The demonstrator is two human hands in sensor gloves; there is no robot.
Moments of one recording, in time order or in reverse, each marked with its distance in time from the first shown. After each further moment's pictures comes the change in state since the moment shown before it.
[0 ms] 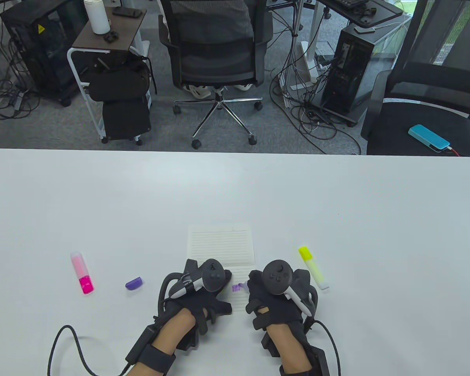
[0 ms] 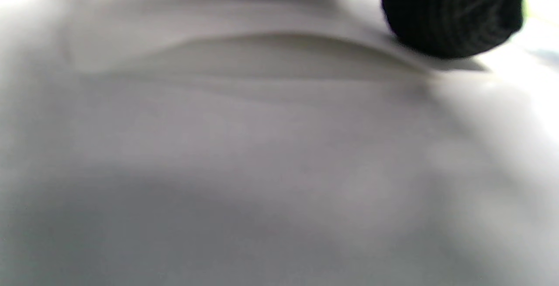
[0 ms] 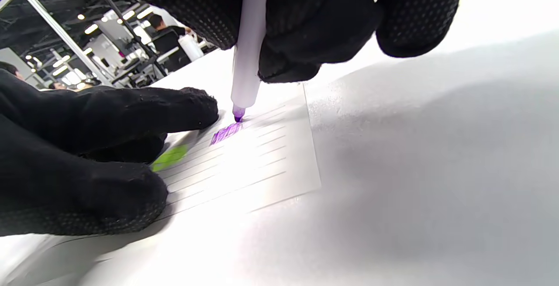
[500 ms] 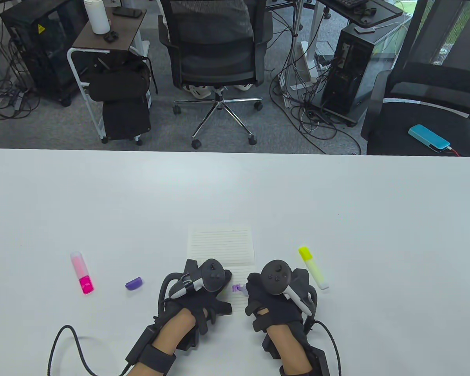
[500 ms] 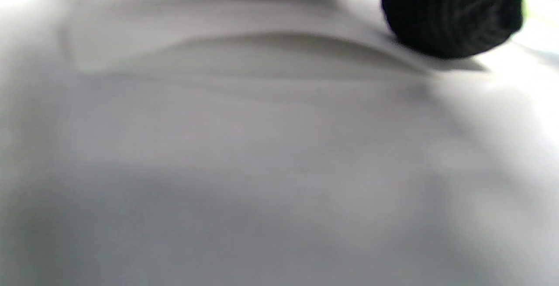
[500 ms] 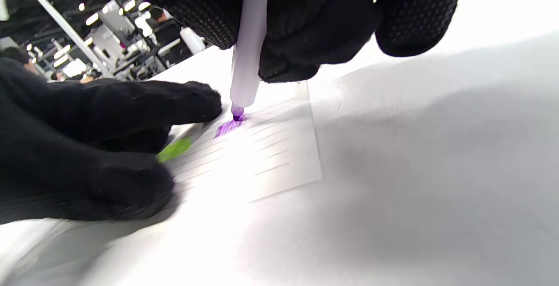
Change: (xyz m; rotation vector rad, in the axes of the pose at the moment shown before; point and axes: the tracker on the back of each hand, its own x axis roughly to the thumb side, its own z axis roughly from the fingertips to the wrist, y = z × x) left_hand 0.000 0.000 0.000 0.001 0.001 0.001; right_hand 0.002 0.002 0.000 -0.036 -0.010 0.023
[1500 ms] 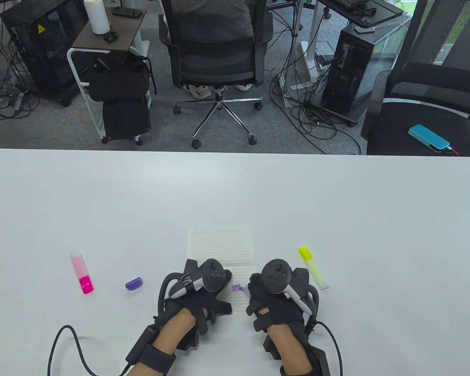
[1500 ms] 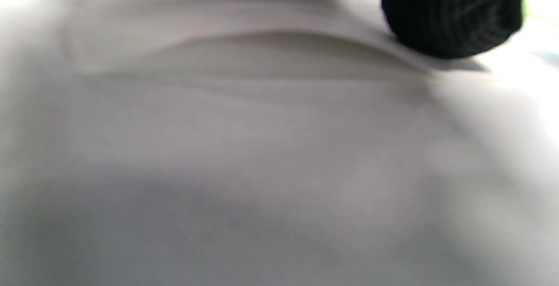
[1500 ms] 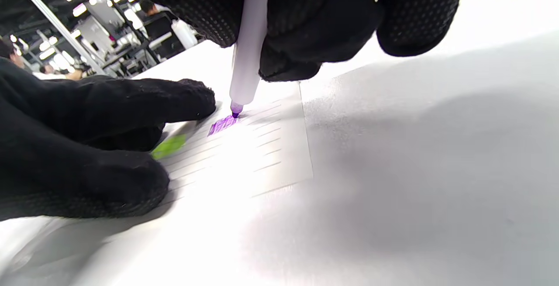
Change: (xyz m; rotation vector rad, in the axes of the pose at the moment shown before) left_hand 0.000 0.000 0.000 -0.001 0.001 0.000; right_hand 0.001 -0.003 0.001 0.039 0.022 0.002
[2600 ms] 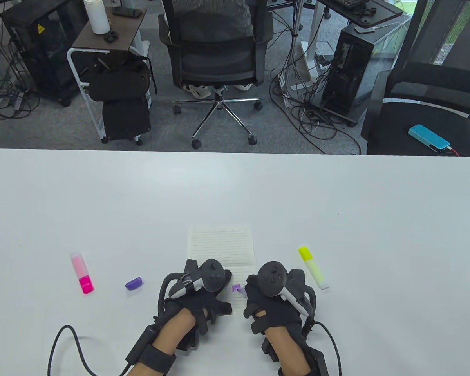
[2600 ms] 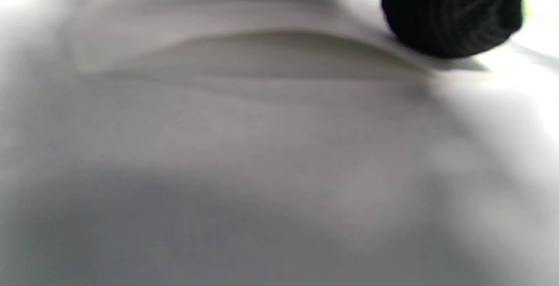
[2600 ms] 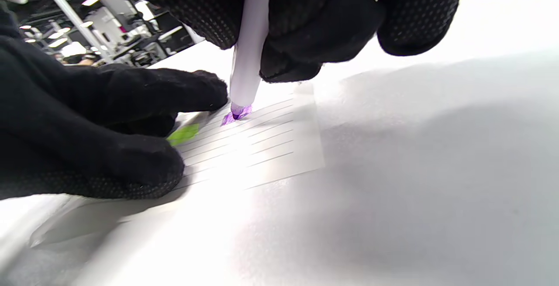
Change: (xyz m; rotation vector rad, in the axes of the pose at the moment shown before) left_hand 0.000 0.000 0.000 0.001 -0.001 -0.001; right_hand 0.009 0.005 0.004 0.031 -0.039 0.031
